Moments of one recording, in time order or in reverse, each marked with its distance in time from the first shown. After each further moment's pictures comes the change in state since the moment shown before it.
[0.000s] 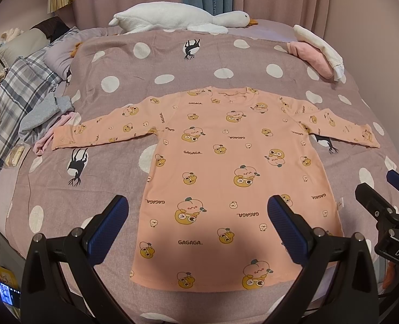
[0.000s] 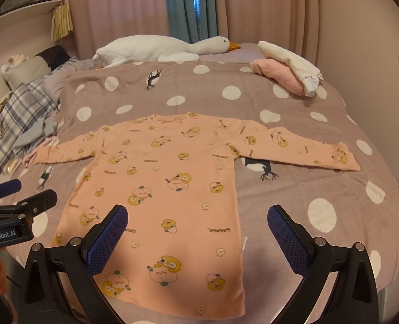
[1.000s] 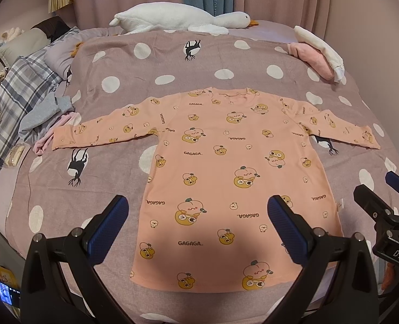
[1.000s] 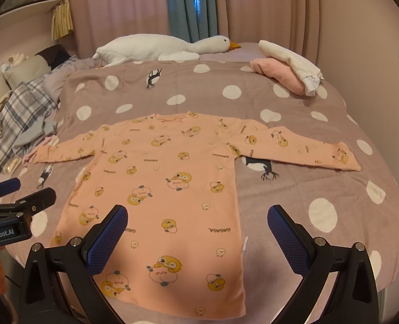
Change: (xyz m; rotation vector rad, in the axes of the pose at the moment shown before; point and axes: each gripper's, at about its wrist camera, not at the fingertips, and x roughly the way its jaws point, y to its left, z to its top) left arm -0.001 0.002 0.001 0.000 0.000 -0.001; right arm 0.001 0.001 0.000 0.001 0.001 -0.001
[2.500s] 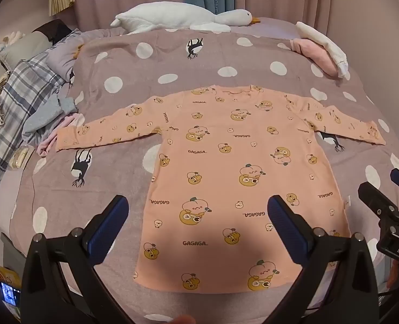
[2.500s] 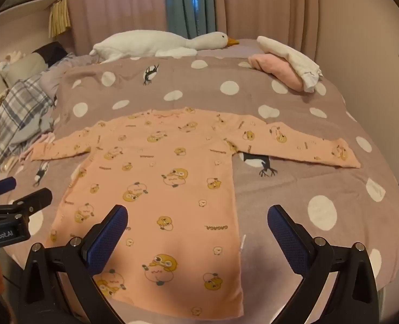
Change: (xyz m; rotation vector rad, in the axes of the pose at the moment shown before) left arm 0.005 0.000 -0.002 0.017 0.009 0.037; right arm 0.008 -0.003 -0.002 -0.004 0.018 -0.013
